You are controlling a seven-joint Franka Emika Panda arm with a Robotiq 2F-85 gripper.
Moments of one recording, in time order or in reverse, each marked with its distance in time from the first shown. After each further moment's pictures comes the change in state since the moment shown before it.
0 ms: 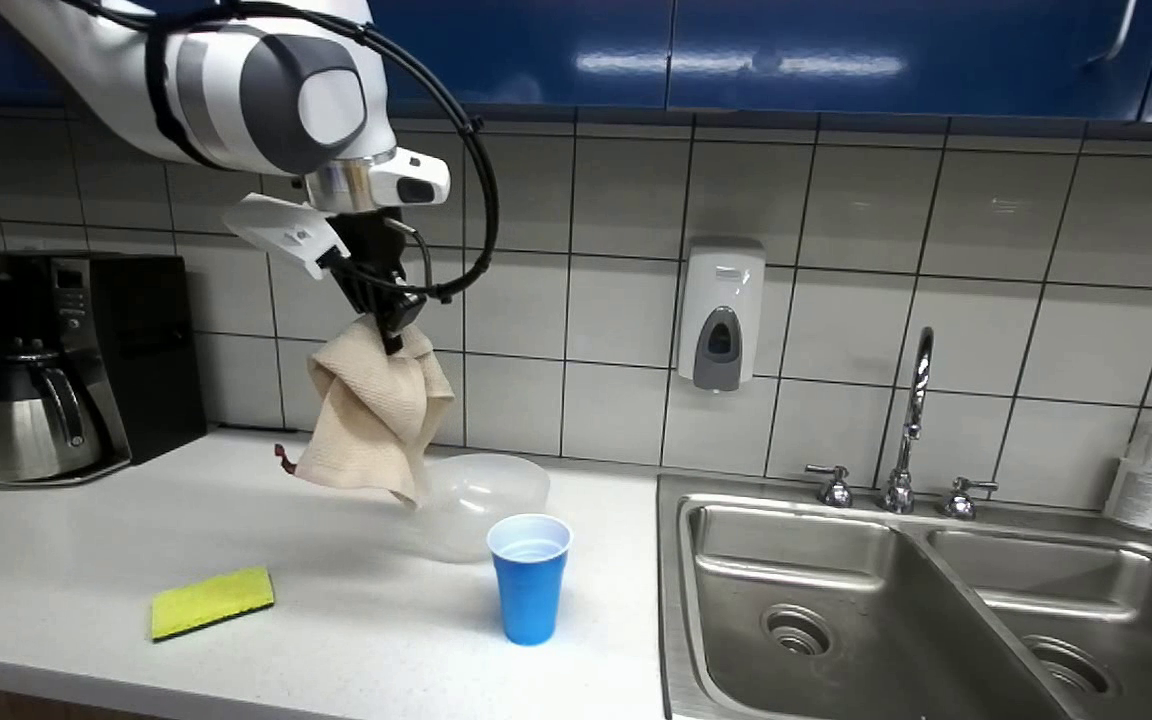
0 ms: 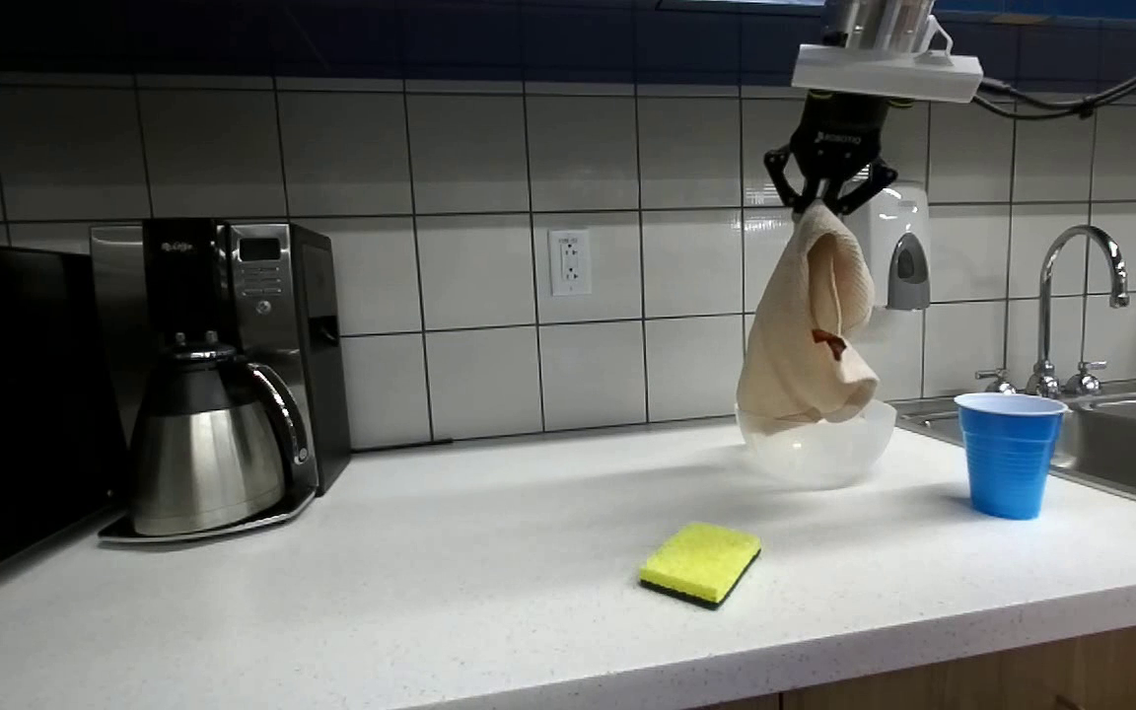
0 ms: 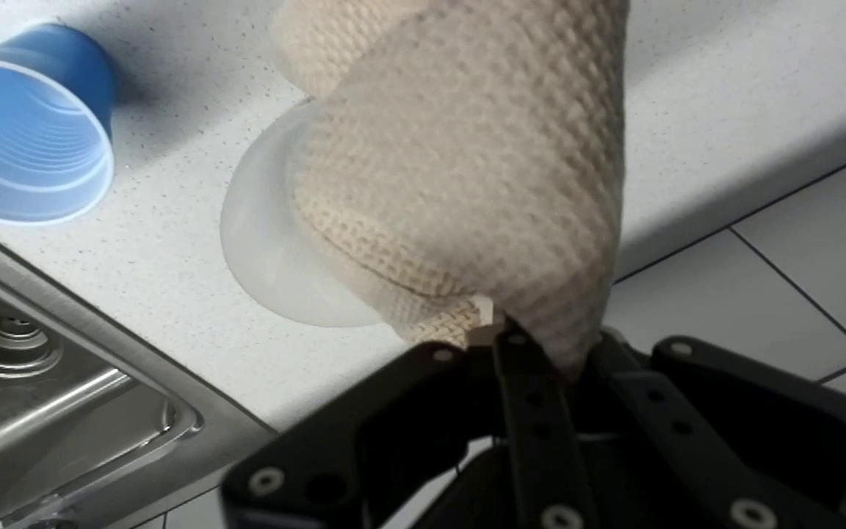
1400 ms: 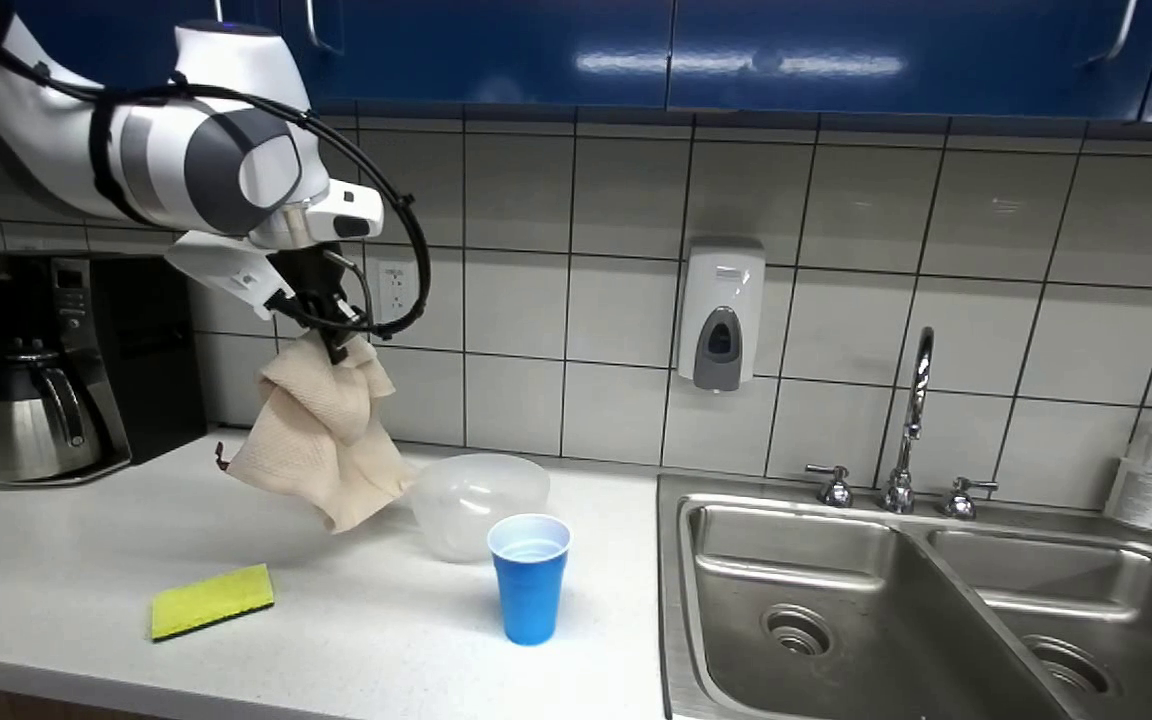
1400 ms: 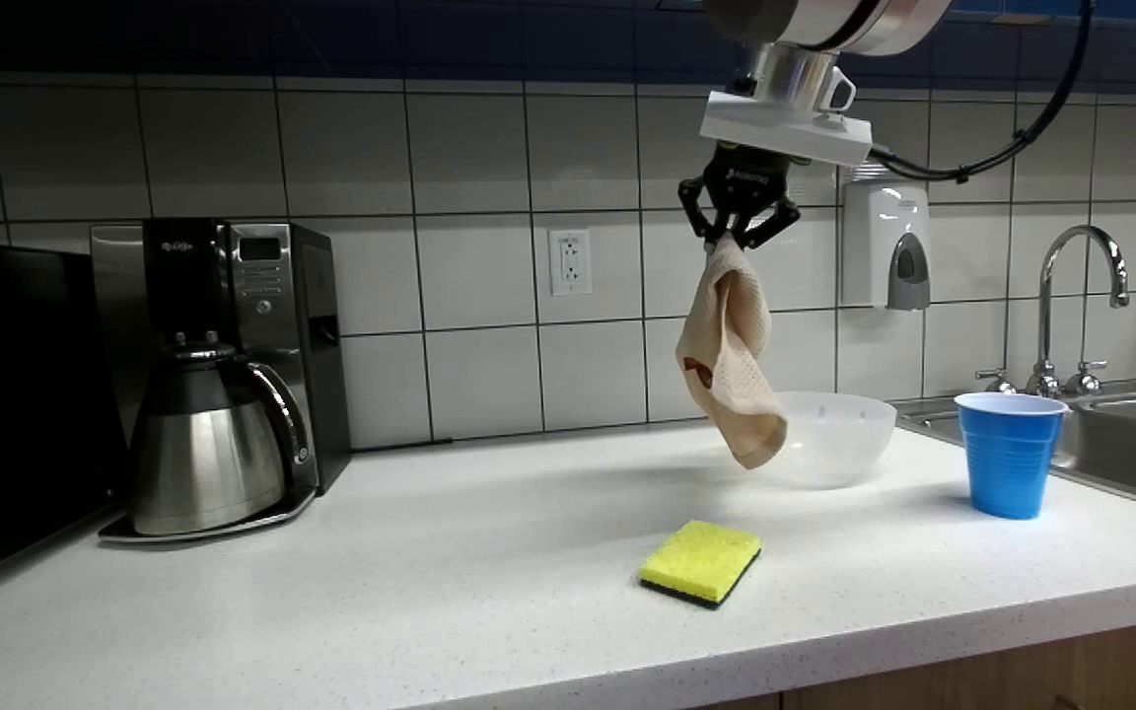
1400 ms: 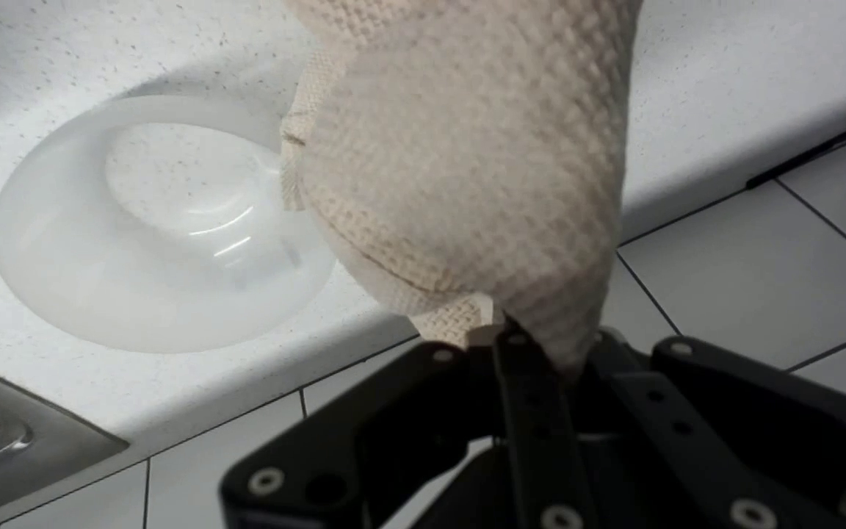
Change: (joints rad) arm 0.017 0.125 0.158 -0.008 0.070 0.231 0.004
